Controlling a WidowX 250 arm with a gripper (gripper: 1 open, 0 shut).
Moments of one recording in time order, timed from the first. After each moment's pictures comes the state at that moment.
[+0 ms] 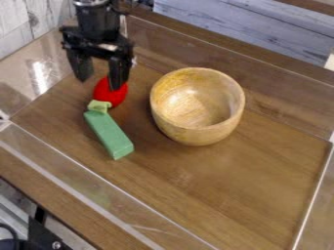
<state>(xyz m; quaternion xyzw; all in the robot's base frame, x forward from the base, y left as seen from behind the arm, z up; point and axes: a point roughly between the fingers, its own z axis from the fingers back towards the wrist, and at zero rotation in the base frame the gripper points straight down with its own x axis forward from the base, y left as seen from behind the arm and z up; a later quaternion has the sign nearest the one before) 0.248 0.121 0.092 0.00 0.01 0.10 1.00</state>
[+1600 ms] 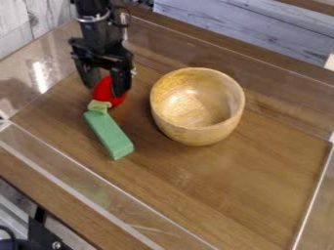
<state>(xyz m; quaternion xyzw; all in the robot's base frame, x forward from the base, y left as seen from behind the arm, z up) 0.273 0.123 0.059 -0.02 -0.01 0.02 1.00</state>
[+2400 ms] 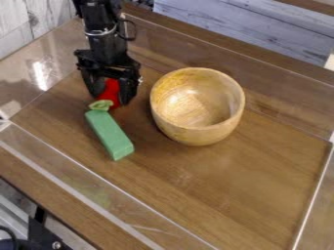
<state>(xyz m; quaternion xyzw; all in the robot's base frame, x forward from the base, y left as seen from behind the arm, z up) 0.280 0.119 0.041 -0.02 -0.01 0.06 1.00</state>
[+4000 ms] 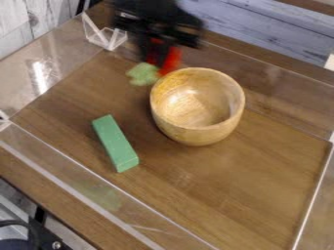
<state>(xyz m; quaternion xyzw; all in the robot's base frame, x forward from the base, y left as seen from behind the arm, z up) 0.278 0.009 0.134 0.06 -0.06 0.10 0.99</state>
